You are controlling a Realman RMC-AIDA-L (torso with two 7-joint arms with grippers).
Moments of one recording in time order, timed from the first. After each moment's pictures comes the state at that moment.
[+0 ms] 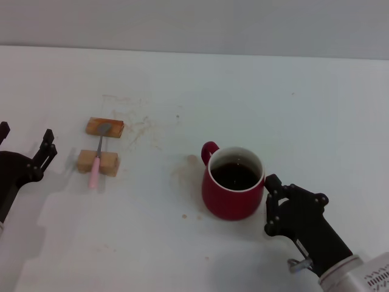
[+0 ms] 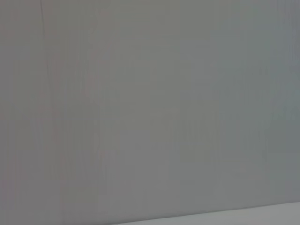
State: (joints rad) left arm -0.21 -2.07 -0.88 -0.22 2.47 1.23 -0.05; right arm 0.31 2.09 -0.17 0.64 -1.55 -1.31 -0.28
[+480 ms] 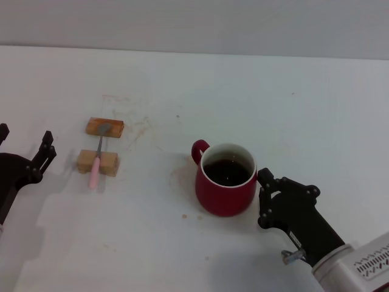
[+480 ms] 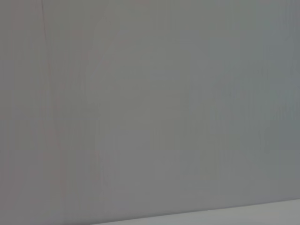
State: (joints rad) left arm -0.21 -2.07 -0.88 -0.22 2.47 1.23 -0.05; right arm 0.35 2.09 -0.15 0.63 -1.55 -1.26 -0.28
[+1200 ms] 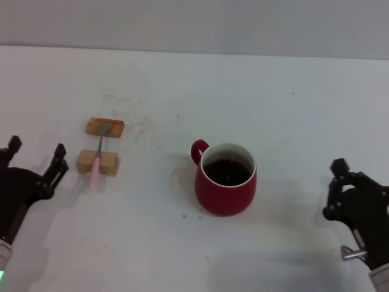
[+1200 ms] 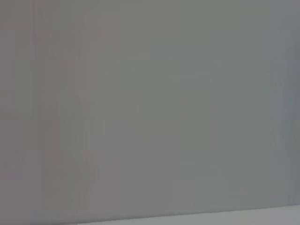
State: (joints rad) left arm -0.14 -2.07 -0.80 -0.28 2.47 1.29 -0.07; right arm 0.21 2.09 -0.08 0.55 -1.54 -1.46 -0.28
